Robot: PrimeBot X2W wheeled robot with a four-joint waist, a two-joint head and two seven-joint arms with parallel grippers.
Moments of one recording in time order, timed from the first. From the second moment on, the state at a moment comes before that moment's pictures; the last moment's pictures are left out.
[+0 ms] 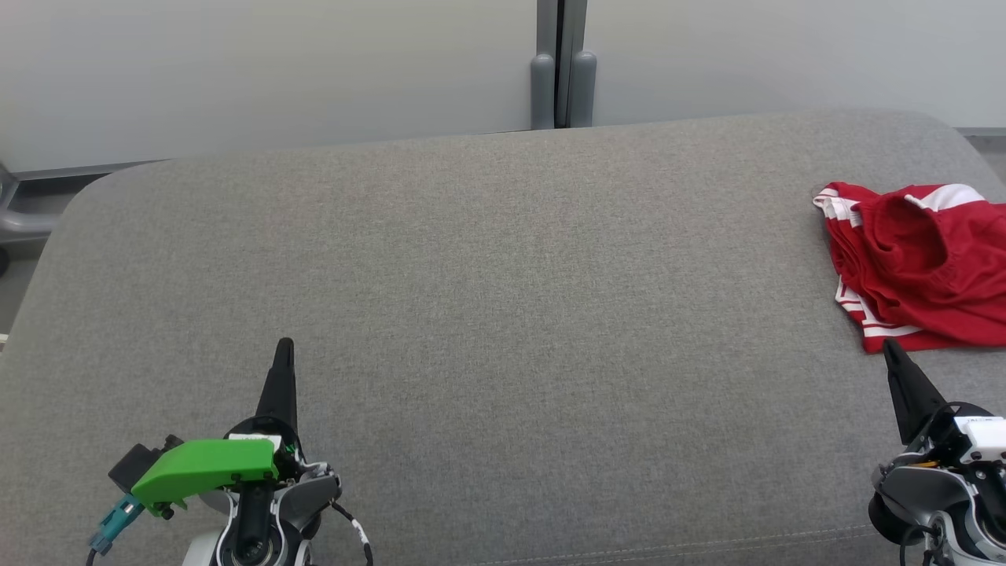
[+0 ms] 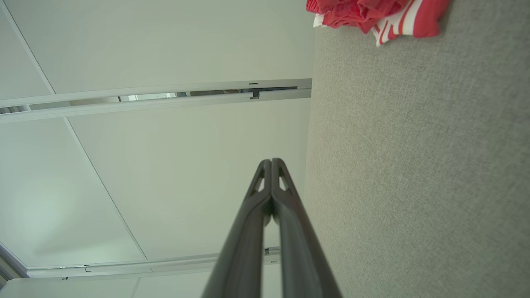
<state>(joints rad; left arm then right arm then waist) -0.17 0.05 -0.12 0.30 -1.64 -0.13 -0.08 -0.15 -0.05 -0.37 0.29 1.57 0.13 0.32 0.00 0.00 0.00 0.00</state>
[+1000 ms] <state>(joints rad) -0.17 0.05 -0.12 0.30 -1.64 -0.13 -0.08 -0.15 -0.05 -0.37 0.29 1.57 0.13 0.32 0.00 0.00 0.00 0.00</state>
